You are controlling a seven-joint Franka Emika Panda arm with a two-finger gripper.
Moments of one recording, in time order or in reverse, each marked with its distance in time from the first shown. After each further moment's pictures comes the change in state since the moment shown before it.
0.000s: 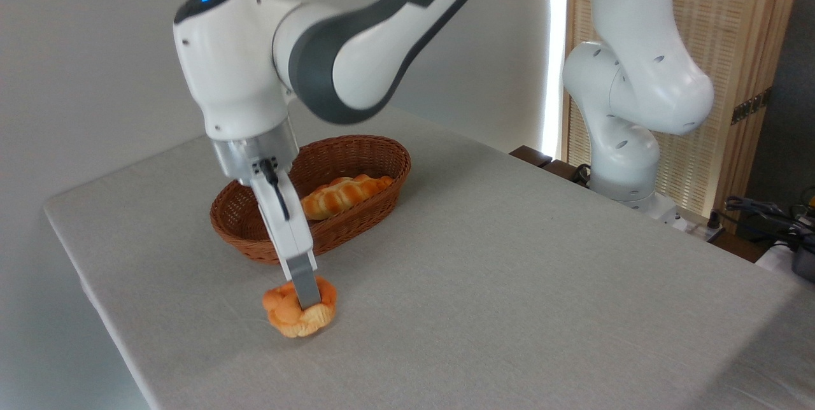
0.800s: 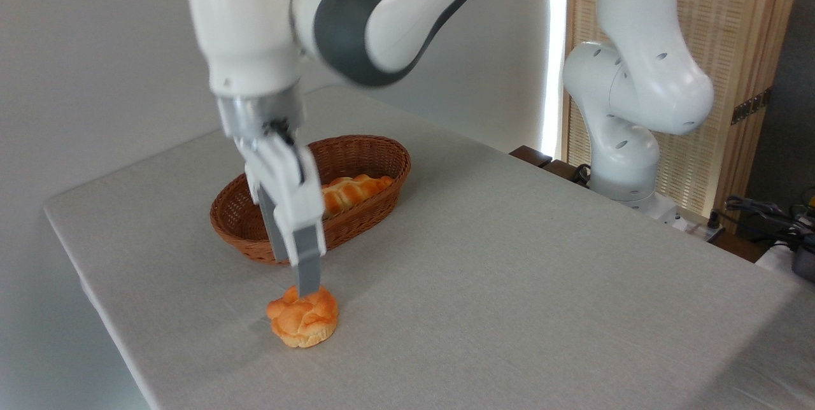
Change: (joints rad) arm 0.001 -0.103 0.060 0.013 -0.082 -0.014 -0.011
